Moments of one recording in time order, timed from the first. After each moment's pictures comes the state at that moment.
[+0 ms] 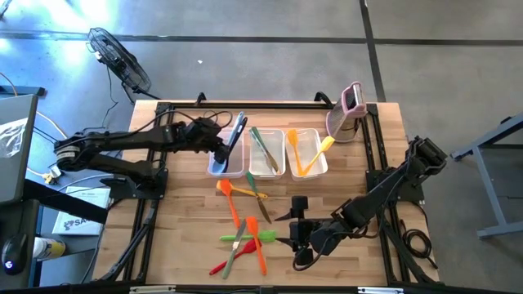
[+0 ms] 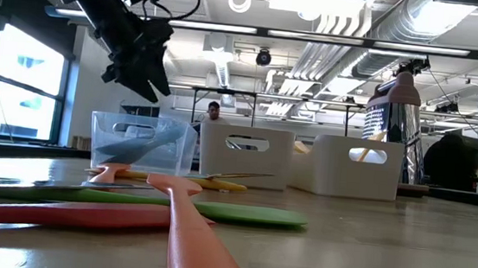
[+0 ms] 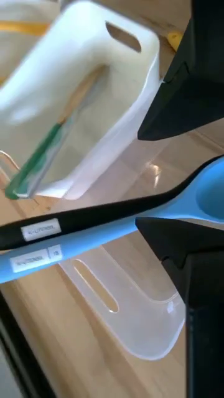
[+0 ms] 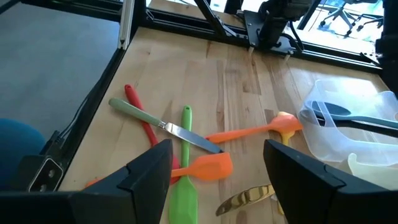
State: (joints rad) left arm 0.33 1.13 0.74 -0.38 -0.14 -0.45; right arm 0.64 1.63 1.21 -0.18 0.57 0.21
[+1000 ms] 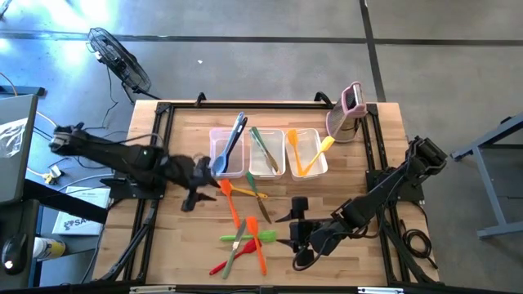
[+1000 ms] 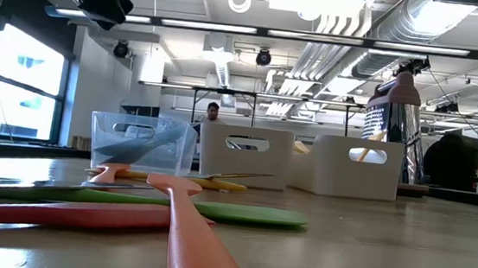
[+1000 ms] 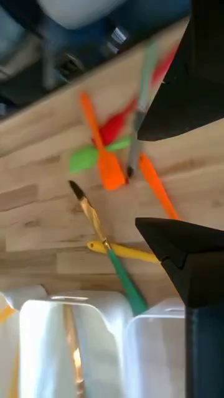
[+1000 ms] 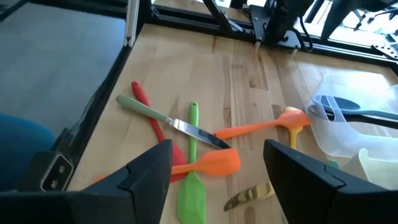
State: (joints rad) left arm -0.22 0.91 0.75 -0.47 0.03 -0.11; right arm 0.64 1.63 1.21 -0.20 0.55 0.23
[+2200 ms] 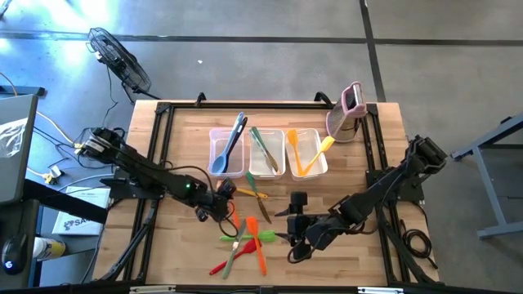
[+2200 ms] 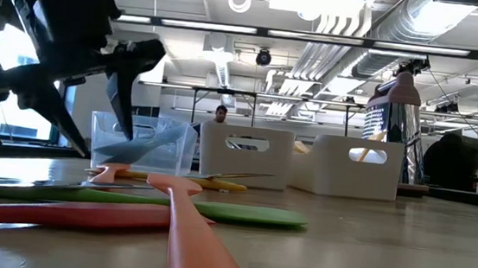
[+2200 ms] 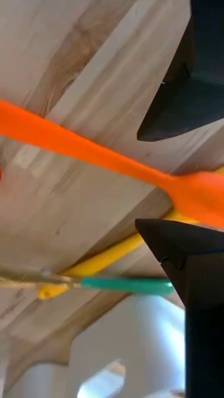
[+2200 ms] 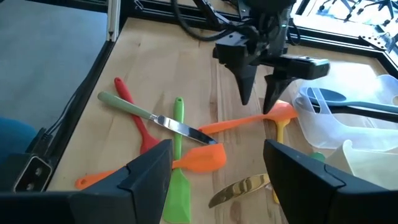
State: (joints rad) left arm -0.39 1.48 0.75 -0.33 -0.32 0.61; right arm 0.60 1.62 1.21 -0.23 0.54 0.24
